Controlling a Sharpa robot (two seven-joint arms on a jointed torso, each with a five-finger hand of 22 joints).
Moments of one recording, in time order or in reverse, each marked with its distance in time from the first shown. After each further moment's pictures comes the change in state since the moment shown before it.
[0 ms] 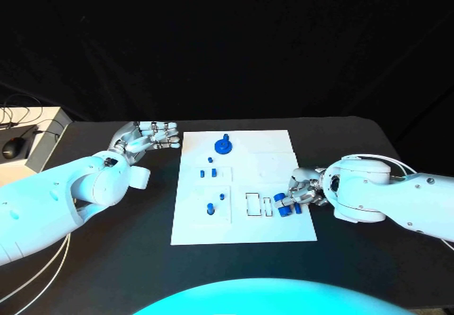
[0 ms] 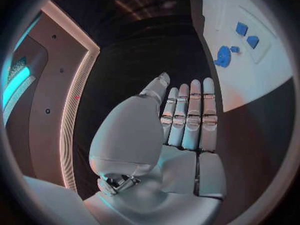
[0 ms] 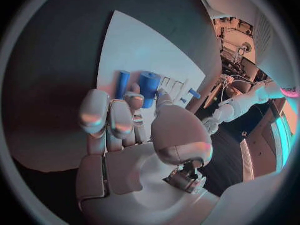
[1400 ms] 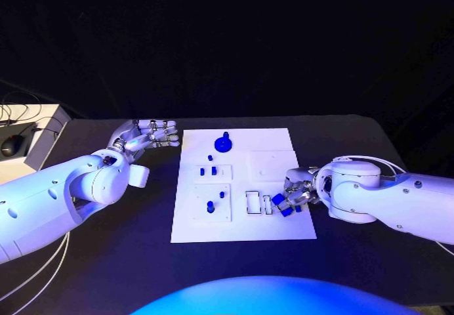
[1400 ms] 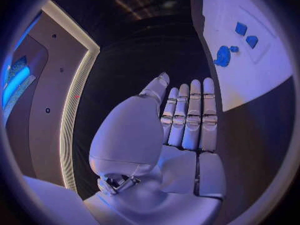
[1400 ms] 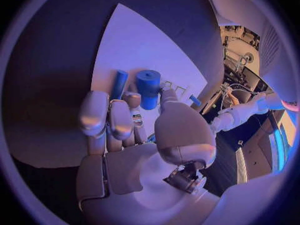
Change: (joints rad) left arm 0.000 -0.002 0.000 0.003 0.001 0.000 -0.001; left_hand 0.000 0.000 -0.007 0.007 0.000 -0.004 0.004 0.000 0.000 0.000 0.000 0.000 0.000 0.000 0.000 0.000 0.002 0.000 0.000 0.000 0.000 -0.013; right arm -0.024 0.034 0.001 -0.017 -0.084 0.000 0.013; right_hand 0.013 -0.049 0.041 -0.091 0.253 0.003 0.016 -0.040 0.004 -0.027 0.016 -0.007 -0.023 0.004 0.004 0.000 0.034 0.000 0.000 0.000 0.026 -0.001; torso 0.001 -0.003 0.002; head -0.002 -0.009
